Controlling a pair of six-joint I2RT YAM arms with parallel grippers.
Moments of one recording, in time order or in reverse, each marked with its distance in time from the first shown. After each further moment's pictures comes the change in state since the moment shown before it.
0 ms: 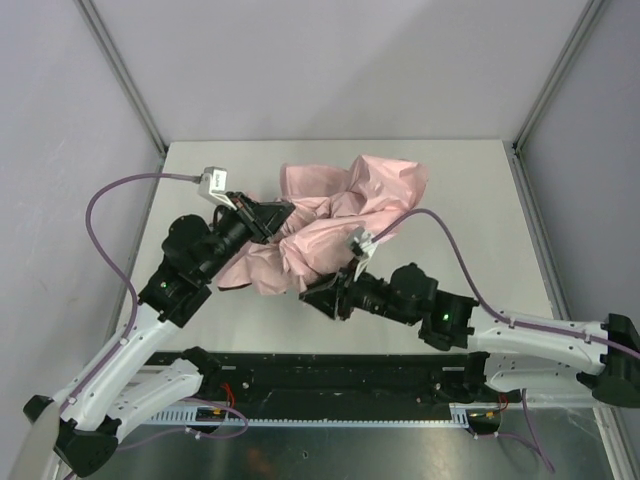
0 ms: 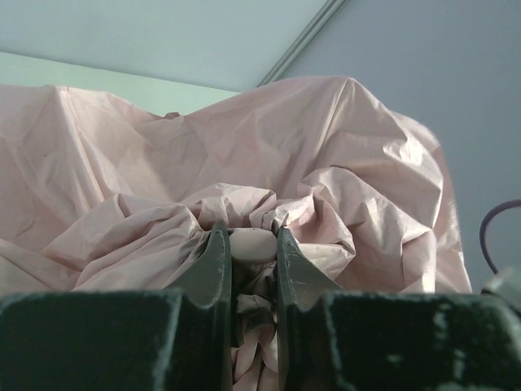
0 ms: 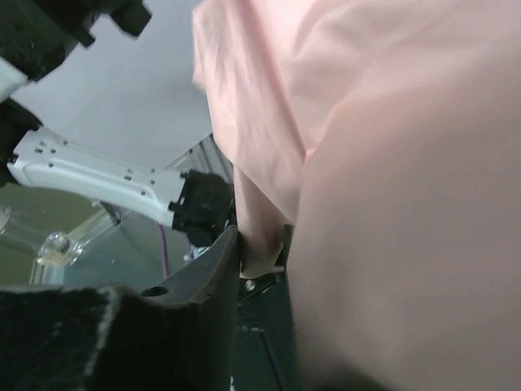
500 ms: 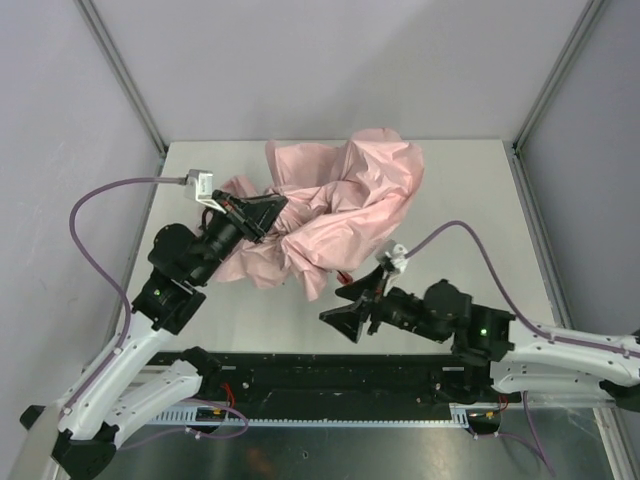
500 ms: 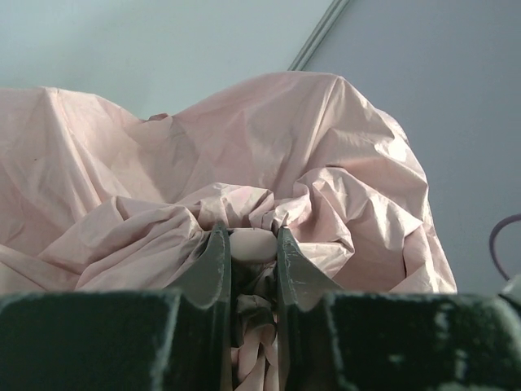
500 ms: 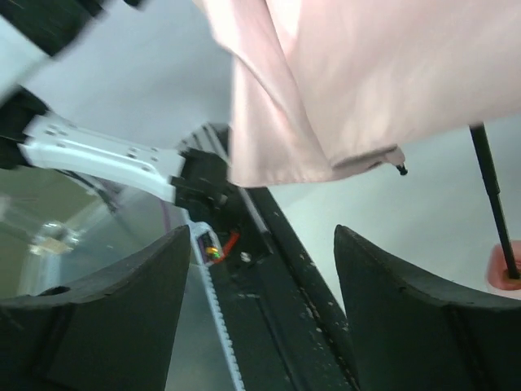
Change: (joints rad) left arm 0.000 -0.046 -0.011 0.095 -0.018 0.068; right arm 0.113 -0.182 -0.066 -0.182 0.142 -0.020
